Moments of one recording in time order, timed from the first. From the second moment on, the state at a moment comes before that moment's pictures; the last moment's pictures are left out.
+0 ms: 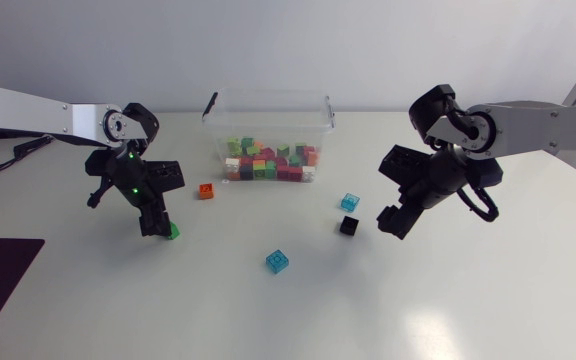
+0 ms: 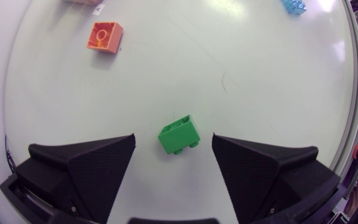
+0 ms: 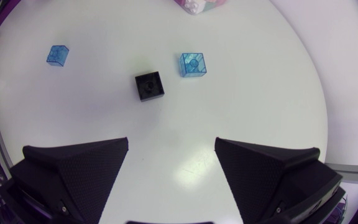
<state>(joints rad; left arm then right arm) -0.10 1.98 1.32 -0.80 0.04 1.03 0.23 1.68 1.09 -0.64 -0.04 -0.60</state>
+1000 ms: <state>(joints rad) -0.16 1.95 1.27 -0.73 -0.04 0.63 0.23 1.68 0.99 -0.56 -0.03 -0.61</state>
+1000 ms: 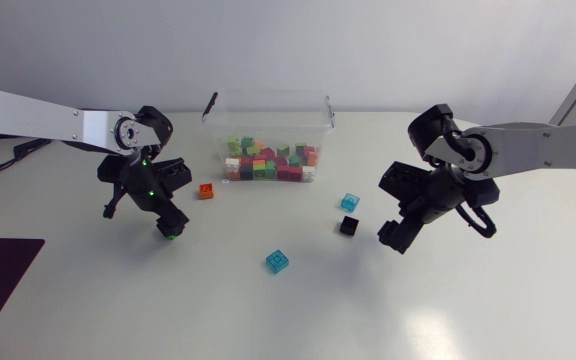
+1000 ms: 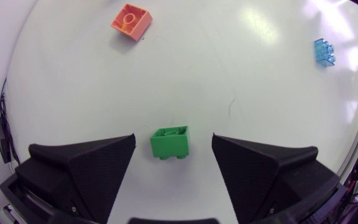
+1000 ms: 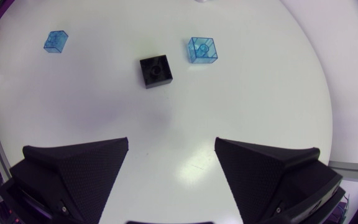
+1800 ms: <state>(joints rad) -0.13 2.02 1.24 -0.68 -0.01 0.60 0.23 1.68 0.98 -0.54 -0.03 -0.61</state>
